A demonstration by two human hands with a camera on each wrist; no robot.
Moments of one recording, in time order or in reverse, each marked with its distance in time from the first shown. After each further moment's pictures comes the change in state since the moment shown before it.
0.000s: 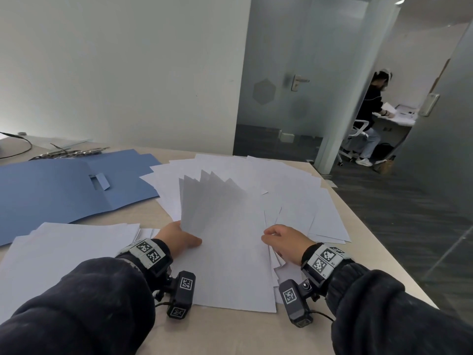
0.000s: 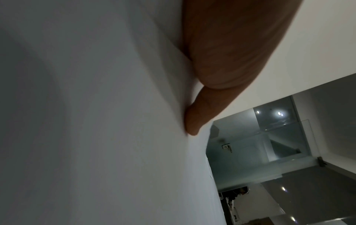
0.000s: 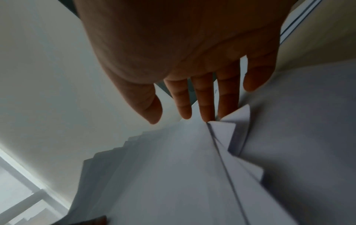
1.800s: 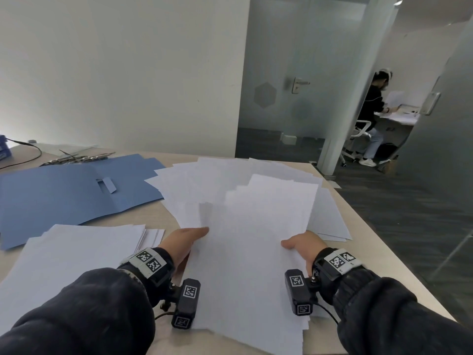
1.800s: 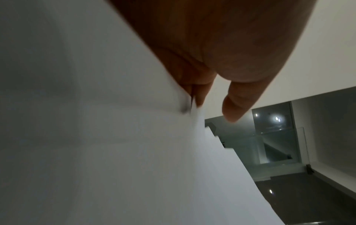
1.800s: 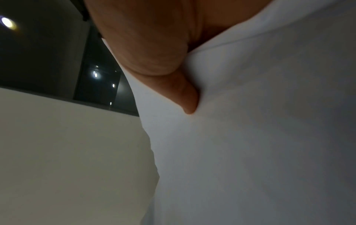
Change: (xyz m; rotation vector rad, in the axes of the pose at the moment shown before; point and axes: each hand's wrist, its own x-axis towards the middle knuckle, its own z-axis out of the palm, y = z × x) left_hand -0.018 -0.014 0.011 -0.252 -0.025 -0.029; right_hand 0.010 0.036 -0.006 0.438 0.170 0.209
